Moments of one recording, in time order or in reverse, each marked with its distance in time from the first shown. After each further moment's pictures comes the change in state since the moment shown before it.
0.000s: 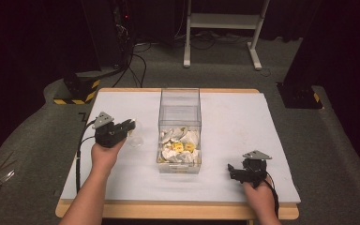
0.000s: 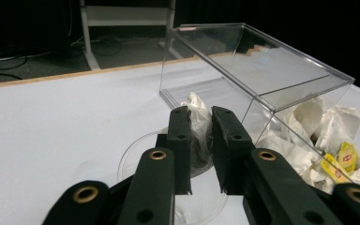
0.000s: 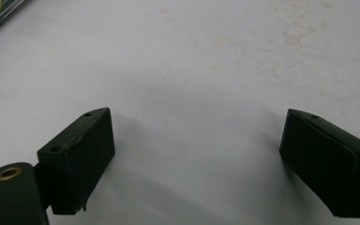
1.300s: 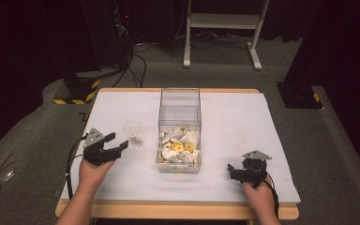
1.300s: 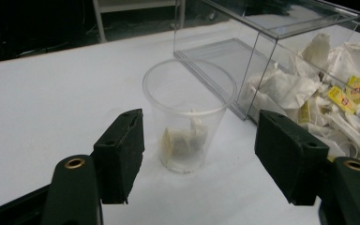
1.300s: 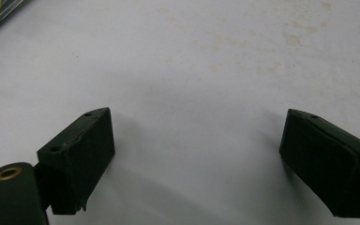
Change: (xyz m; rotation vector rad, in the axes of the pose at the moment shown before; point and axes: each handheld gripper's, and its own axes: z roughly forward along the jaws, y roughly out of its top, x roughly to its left) left arm -0.001 -0.037 -0.043 0.064 0.053 0.075; right arm 0.000 0.000 0.000 0.002 -0.001 0.000
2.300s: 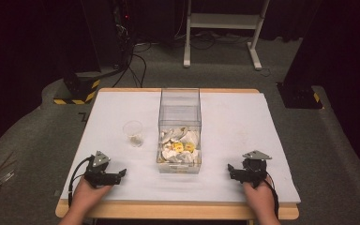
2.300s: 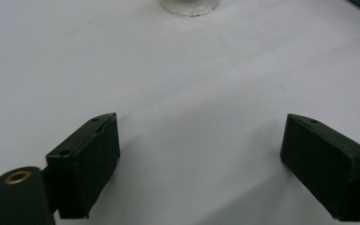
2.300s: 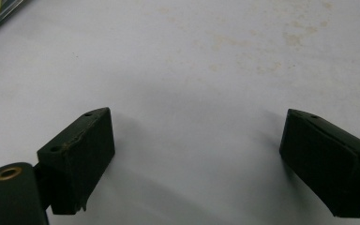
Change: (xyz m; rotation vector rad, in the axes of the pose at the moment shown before) left arm -0.004 -0.075 0.002 0.297 0.048 0.049; right arm 0.000 0.000 0.000 0.000 0.000 0.000
